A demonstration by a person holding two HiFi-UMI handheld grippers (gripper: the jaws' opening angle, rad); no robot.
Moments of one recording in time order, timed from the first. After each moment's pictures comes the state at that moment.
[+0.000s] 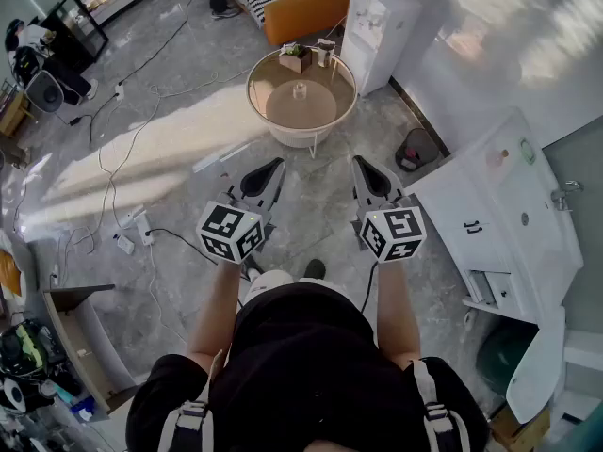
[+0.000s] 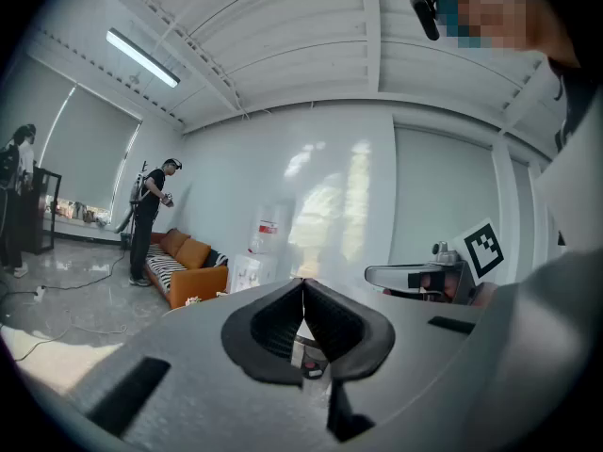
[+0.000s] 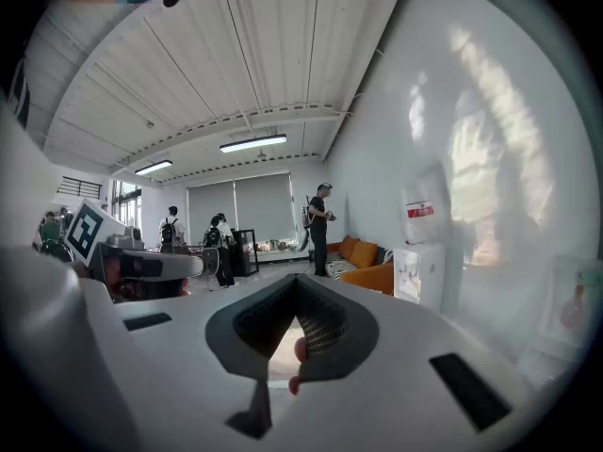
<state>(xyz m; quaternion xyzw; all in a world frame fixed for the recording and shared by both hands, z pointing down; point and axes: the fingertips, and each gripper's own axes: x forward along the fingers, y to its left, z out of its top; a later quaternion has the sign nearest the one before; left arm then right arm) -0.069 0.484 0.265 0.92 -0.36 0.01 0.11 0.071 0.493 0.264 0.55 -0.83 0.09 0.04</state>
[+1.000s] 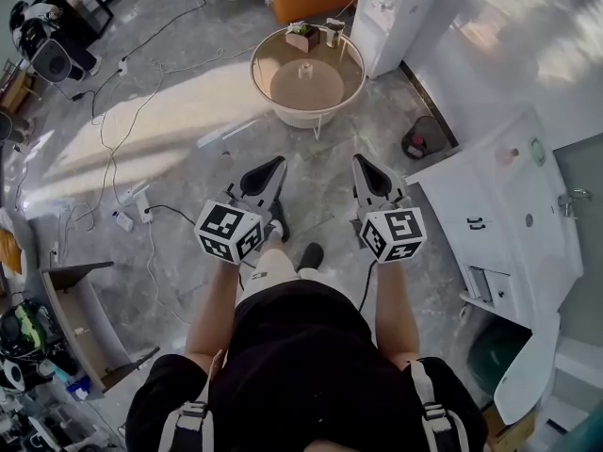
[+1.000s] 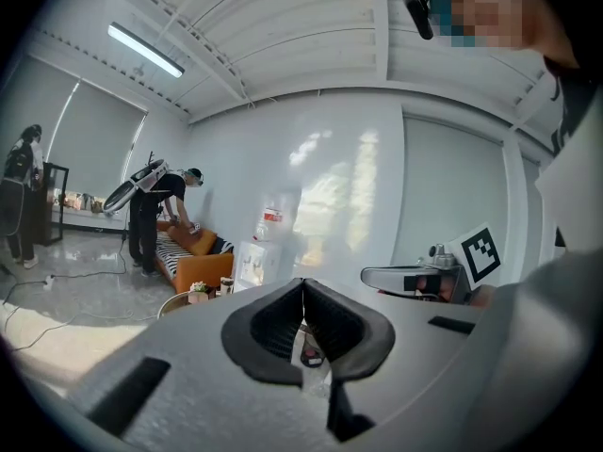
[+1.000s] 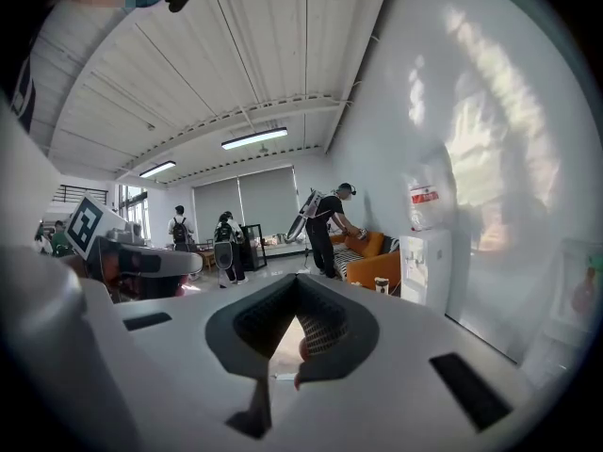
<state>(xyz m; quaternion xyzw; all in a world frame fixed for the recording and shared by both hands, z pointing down) -0.053 0.488 0.288 0.92 -0.37 0.03 0.13 0.083 0.490 0.295 0.53 -0.84 0.11 0.04</state>
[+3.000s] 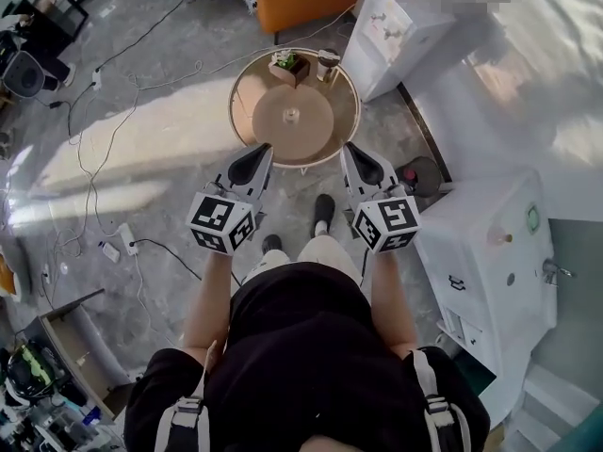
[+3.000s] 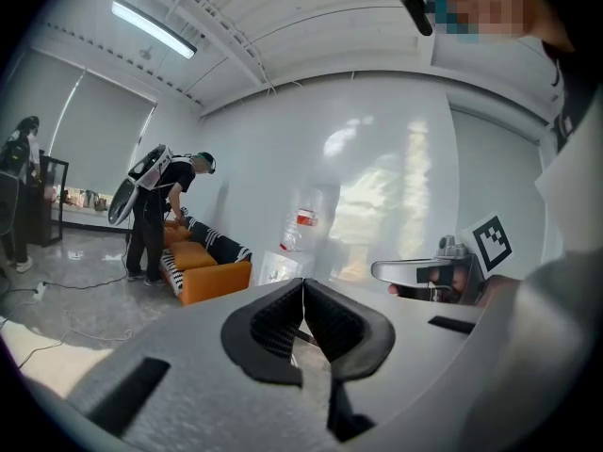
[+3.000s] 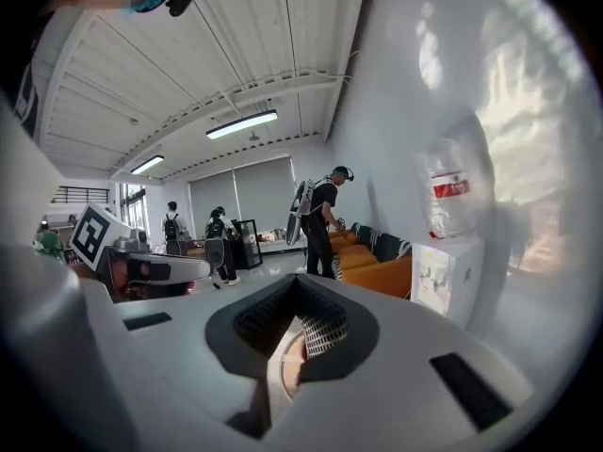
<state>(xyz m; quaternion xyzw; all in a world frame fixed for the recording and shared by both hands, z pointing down) -0.012 0.133 0.311 0.90 -0.41 0.04 0.15 0.127 0.139 0.305 0.51 -0.85 0.13 0.06</state>
